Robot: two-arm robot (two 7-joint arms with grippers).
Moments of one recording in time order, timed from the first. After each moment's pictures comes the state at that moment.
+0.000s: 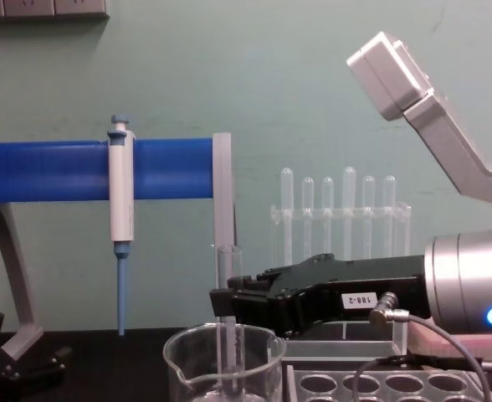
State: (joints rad) left arm -0.20 0.60 0.45 -1.41 -0.25 -0.12 0.03; right arm 0.48 0.45 -0.64 -1.54 0.43 0.22 0.53
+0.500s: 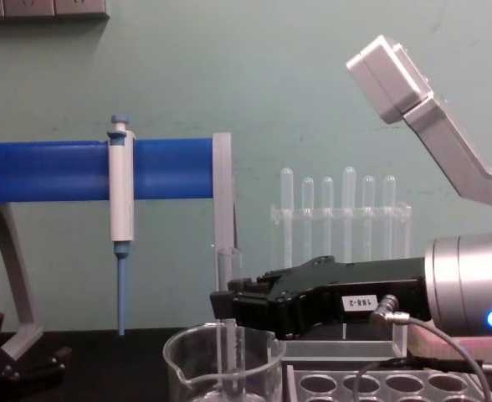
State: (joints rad) left arm -0.20 0.60 0.45 -1.41 -0.25 -0.12 0.03; right arm 0.48 0.45 -0.64 -1.54 0.42 0.22 0.54
